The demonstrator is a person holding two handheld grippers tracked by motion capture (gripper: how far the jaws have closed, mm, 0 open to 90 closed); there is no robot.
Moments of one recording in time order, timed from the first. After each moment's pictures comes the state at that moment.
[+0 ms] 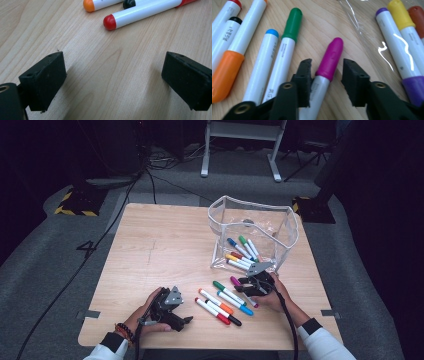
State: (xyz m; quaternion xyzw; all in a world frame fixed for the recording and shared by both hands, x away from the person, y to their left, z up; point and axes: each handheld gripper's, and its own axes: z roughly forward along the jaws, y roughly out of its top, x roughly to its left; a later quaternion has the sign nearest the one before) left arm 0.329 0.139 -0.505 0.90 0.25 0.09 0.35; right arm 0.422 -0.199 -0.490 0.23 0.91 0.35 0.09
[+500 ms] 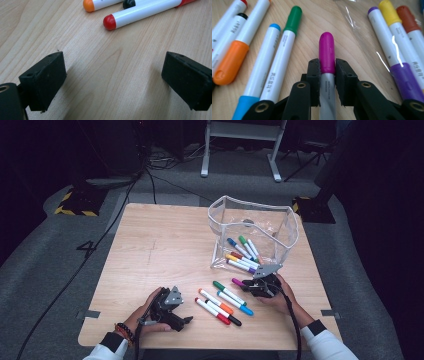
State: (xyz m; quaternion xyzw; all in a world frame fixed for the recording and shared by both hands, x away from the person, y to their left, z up) left arm 0.329 0.139 -0.505 0.90 0.25 0.09 0.35; right arm 0.413 -0.218 -0.485 0.22 0.90 0.37 0.10
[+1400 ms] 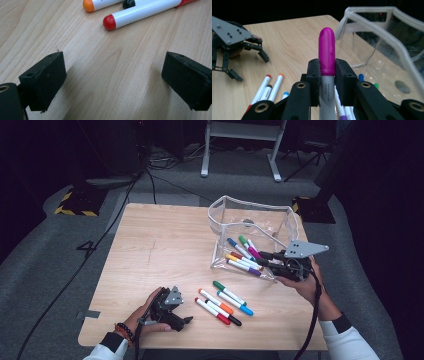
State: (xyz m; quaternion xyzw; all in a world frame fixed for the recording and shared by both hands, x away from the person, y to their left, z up) left arm 0.329 0.139 -0.505 0.90 0.25 0.09 0.35; right arm 0.388 -0.242 -0.340 0.18 0.83 0.49 0.19
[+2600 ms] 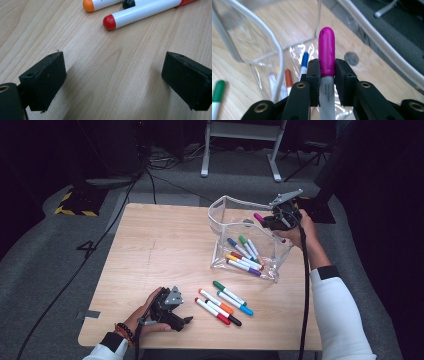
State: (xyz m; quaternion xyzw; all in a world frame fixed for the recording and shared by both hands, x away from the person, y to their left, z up) left arm 0.329 0.139 -0.505 0.90 0.25 0.09 0.35; right arm 0.532 -0.234 -0.315 0.30 0.89 0.29 0.20
